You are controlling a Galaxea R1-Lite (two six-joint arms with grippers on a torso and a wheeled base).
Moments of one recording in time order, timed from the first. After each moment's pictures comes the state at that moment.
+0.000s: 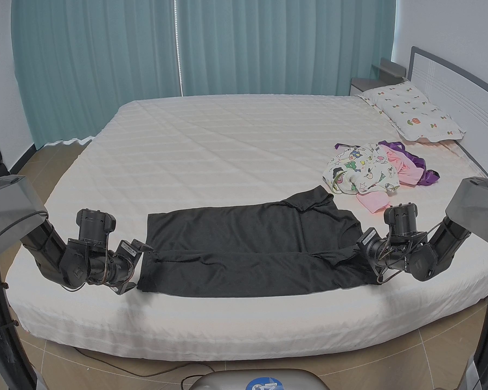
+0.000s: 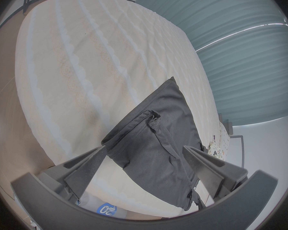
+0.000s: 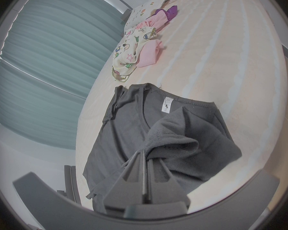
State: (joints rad) left arm -0.10 2.10 -0.75 -0.57 -0.13 -1.14; right arm 0.21 2.21 -0.84 -0.74 0.01 1.04
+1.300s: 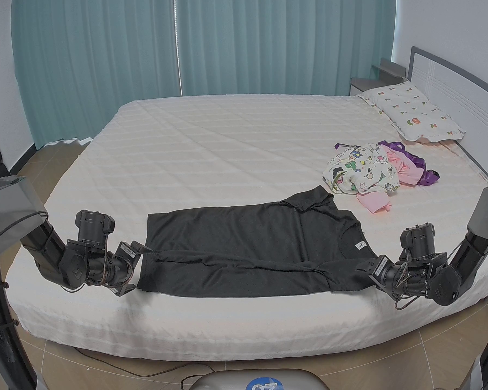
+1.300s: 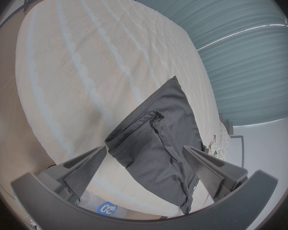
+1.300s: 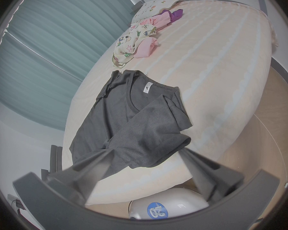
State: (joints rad) left arm -0.10 2.11 -0.74 -0.56 -0.16 -1.14; right arm 0.22 2.07 -0.51 -0.83 0.01 0.87
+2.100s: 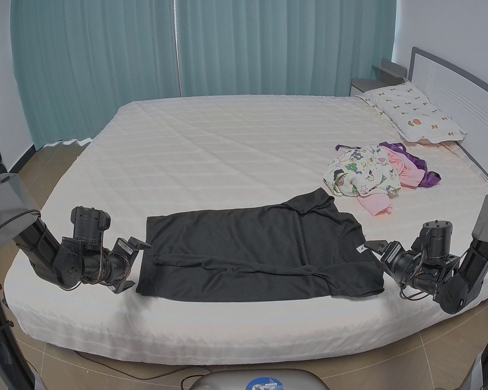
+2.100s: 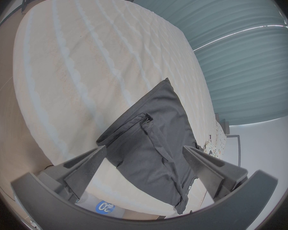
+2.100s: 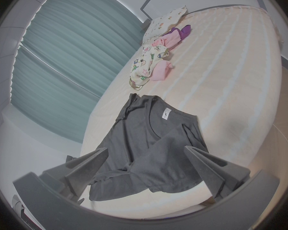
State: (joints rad) left arm -0.10 2.06 -0.72 -0.56 -0.16 -1.14; right arm 0.15 2.07 -0.38 -1.20 0.06 0.88
